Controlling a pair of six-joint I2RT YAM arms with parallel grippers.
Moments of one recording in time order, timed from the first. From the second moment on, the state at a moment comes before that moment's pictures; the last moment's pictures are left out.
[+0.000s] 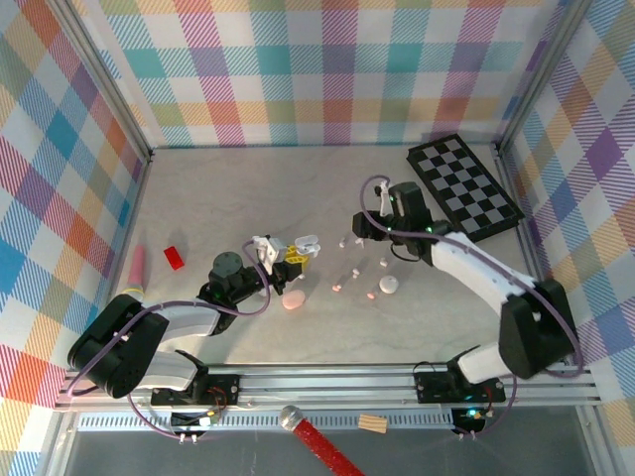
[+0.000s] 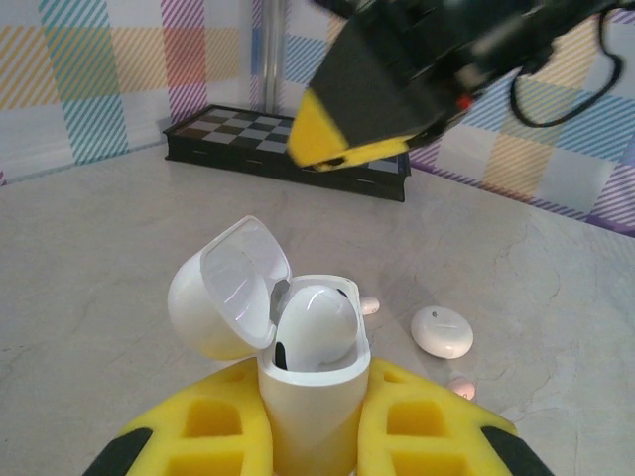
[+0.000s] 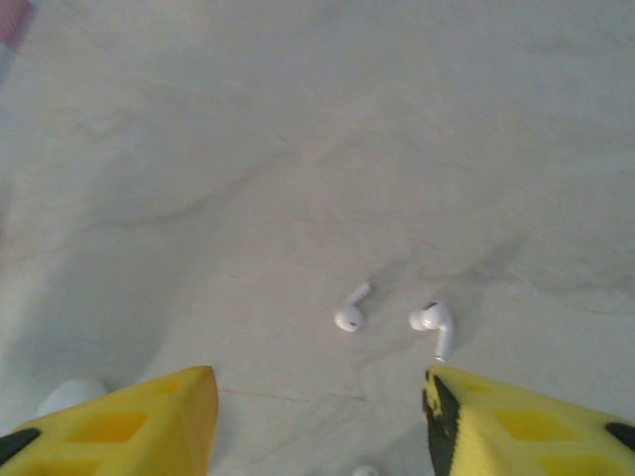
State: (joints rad) left arm -0.52 1.35 0.30 0.98 0.48 -0.06; right arm 0.46 1.49 1.03 -0.30 -0.16 0.40
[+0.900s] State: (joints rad) left arm -0.52 1.35 0.27 1.02 0.50 -0.06; right arm 0.36 2.06 1.45 -0.69 -0.36 0.30
